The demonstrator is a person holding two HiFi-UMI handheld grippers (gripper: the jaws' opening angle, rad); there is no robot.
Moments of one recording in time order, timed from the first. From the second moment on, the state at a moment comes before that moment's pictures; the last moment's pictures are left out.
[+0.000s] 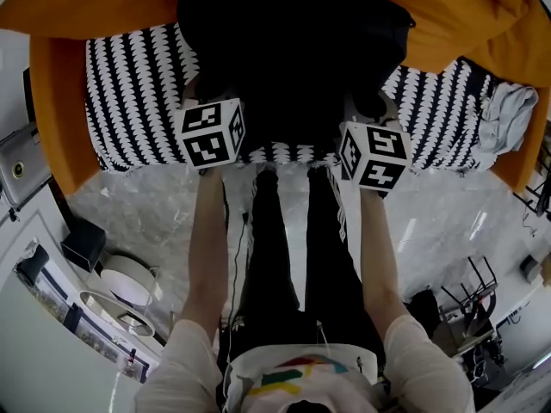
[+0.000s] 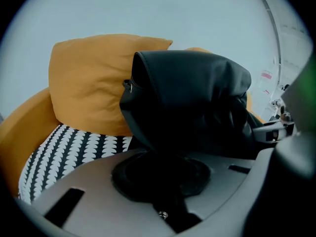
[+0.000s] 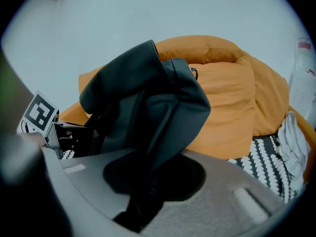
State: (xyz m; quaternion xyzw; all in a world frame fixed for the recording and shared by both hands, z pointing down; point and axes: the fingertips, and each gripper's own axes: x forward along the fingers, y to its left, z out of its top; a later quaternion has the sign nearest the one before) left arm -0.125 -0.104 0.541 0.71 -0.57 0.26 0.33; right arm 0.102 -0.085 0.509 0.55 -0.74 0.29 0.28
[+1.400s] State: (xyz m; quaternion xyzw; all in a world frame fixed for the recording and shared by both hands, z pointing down) left arm -0.119 -0.147 -0.041 0.78 -0.63 0.02 0.04; right arm 0.111 -0.138 -0.030 0.61 -0.79 0.03 0.06
